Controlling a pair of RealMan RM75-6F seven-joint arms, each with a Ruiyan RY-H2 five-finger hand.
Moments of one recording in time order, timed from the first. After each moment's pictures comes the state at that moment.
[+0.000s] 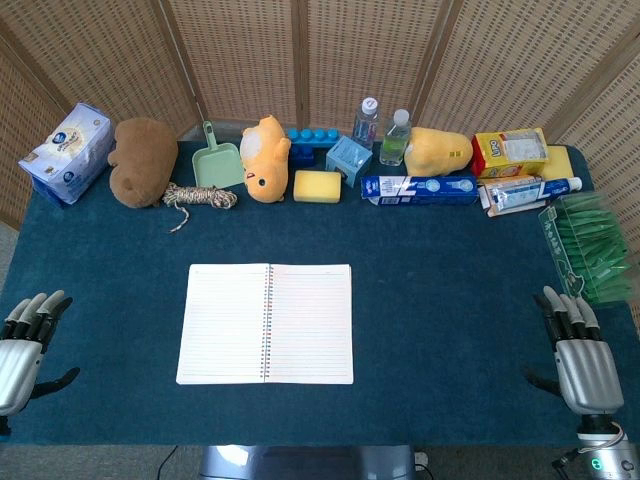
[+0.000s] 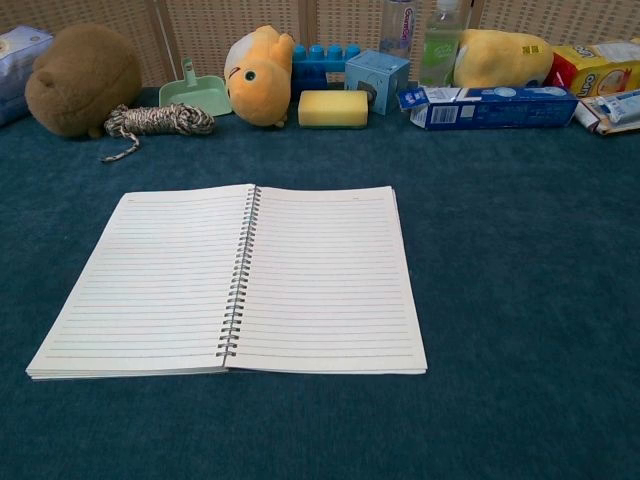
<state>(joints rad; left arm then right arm) -0.05 -1.11 0.04 -1.61 1.61 1.49 0.04 0.05 -1.15 0.04 -1.68 -1.56 1.52 -0.14</state>
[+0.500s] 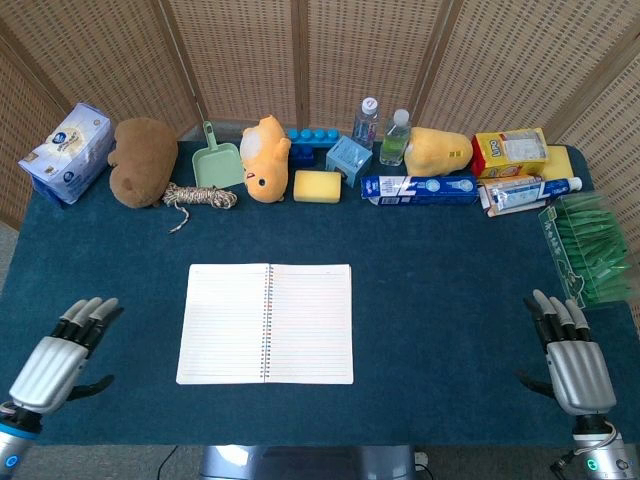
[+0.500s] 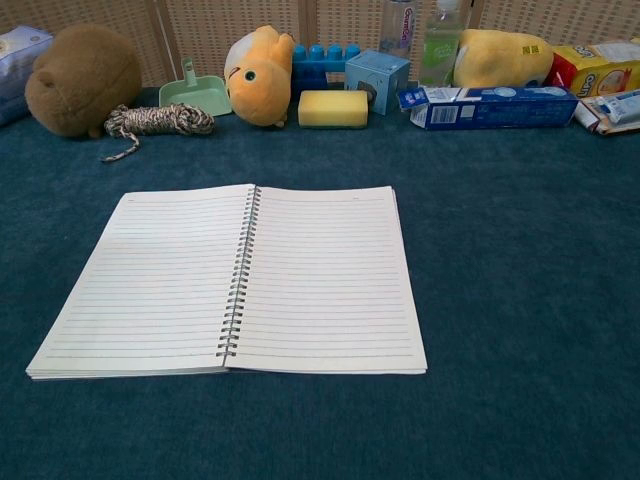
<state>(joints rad) -0.15 -1.13 0.08 -1.57 1.81 1.42 0.02 0.06 -1.14 0.03 -1.68 -1.57 1.49 -0.16</state>
